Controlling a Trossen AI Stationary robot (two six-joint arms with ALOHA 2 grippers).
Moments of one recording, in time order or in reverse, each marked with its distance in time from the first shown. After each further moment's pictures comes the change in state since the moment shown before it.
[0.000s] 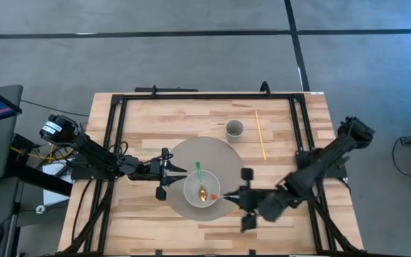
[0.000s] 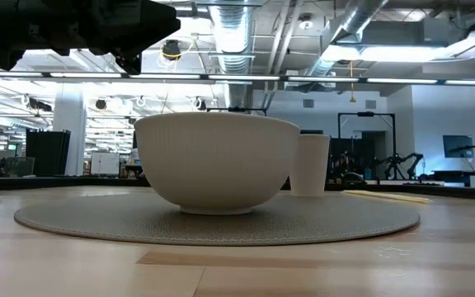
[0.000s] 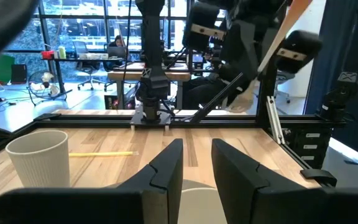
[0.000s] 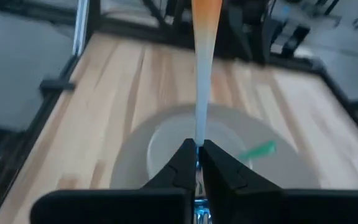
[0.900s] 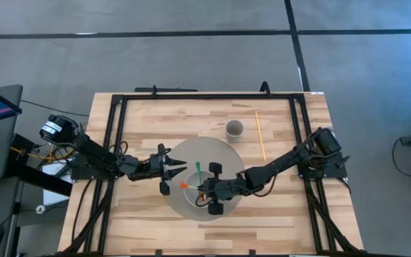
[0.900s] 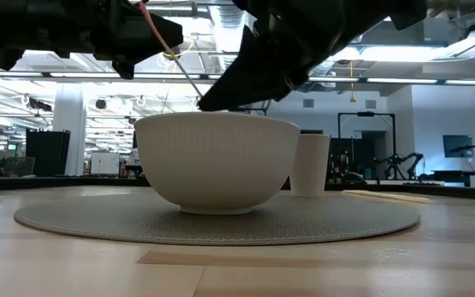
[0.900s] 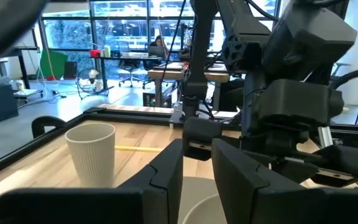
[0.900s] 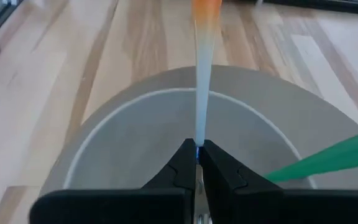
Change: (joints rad) left arm -0.002 0.000 0.000 0.003 -0.180 0.002; right arm -0.299 0.386 0.000 0.372 -0.307 -0.059
